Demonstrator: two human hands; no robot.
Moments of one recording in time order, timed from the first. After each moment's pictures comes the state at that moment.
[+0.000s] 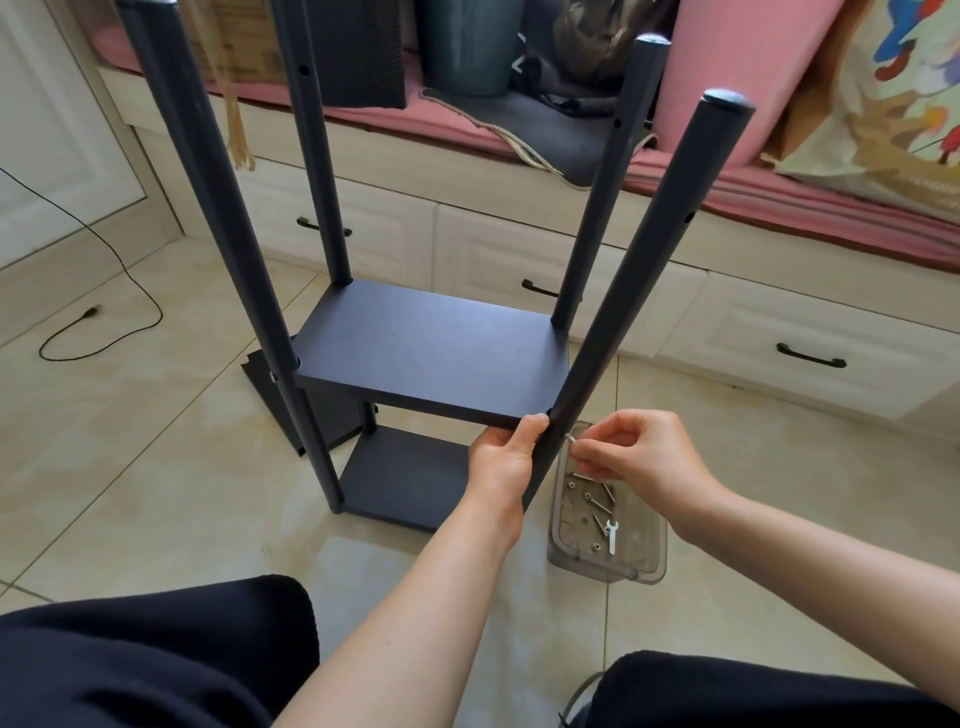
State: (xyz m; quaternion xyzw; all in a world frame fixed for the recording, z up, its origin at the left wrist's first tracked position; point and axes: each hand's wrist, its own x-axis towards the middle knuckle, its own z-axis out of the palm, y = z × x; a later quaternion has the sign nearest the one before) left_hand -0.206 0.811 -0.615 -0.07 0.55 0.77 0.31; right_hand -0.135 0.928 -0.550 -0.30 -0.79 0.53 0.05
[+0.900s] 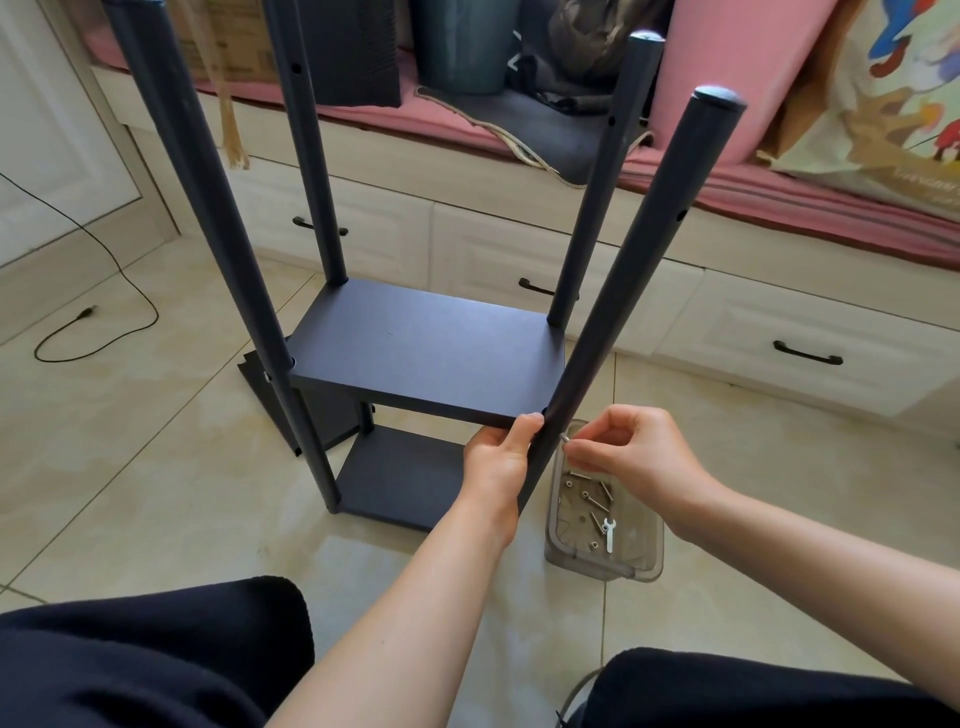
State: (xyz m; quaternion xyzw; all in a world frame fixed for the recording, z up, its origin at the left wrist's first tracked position) left_hand -0.205 0.811 -0.616 -0.07 0.56 0.77 0.31; right_hand -0.135 0.931 -0.554 -0.27 -0.81 0.52 0.04
